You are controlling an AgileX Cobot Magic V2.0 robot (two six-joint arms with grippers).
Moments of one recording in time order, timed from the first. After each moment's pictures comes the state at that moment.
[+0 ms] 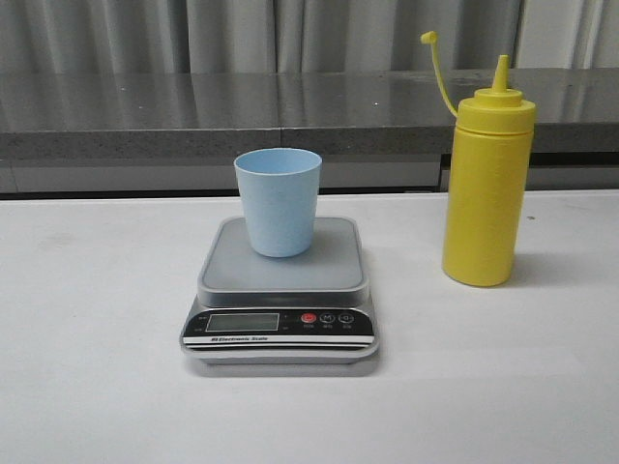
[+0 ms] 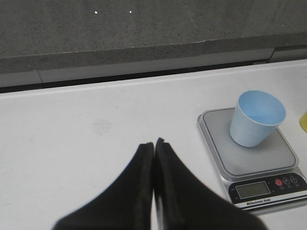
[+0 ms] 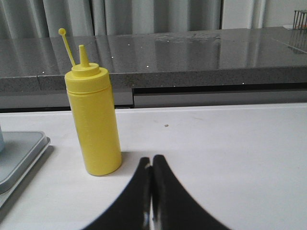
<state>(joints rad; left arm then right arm) -0.14 0.69 -0.78 -0.12 0.63 0.05 0.06 -0.01 0.02 -0.06 0.09 0.15</state>
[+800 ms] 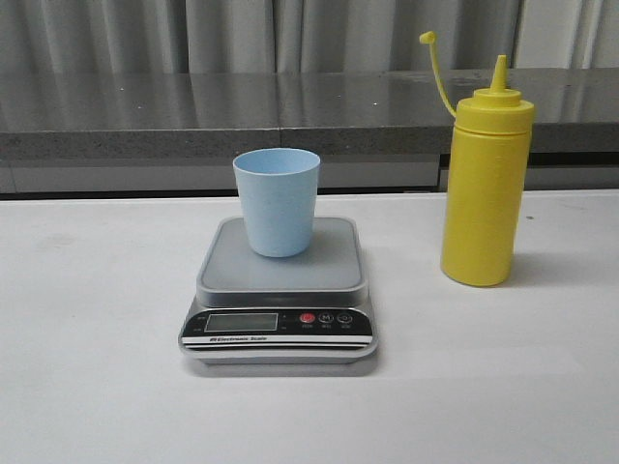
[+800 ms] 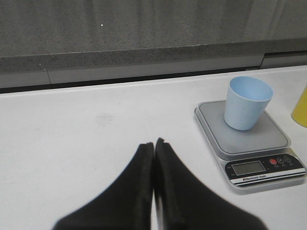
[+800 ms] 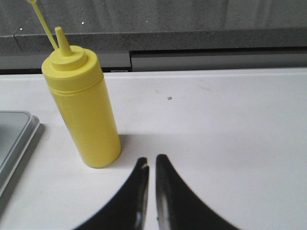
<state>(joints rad) -0.13 0.28 -0.51 -0.12 0.64 0.05 0.09 0.75 -0.32 -0.06 -0.02 0.15</state>
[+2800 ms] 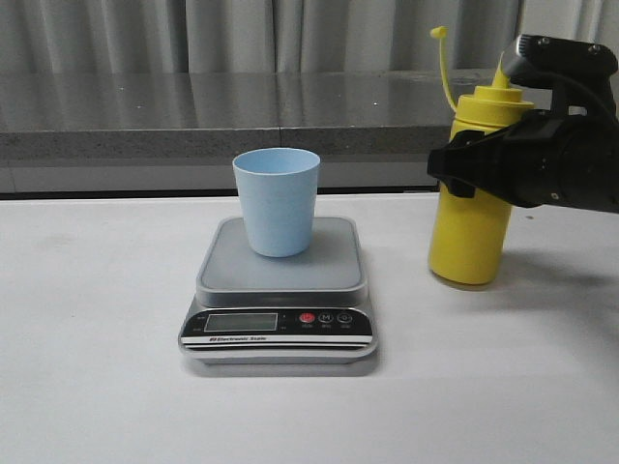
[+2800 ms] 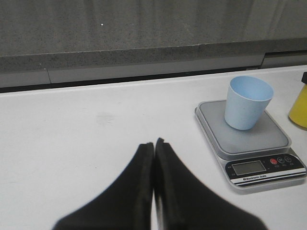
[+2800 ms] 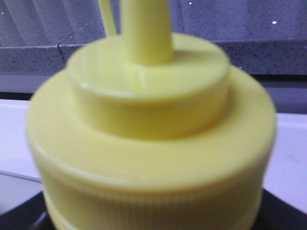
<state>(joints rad) -0.13 0.28 -0.51 -0.12 0.64 0.05 0.24 1.87 -0.69 -0.12 -0.93 0.24</state>
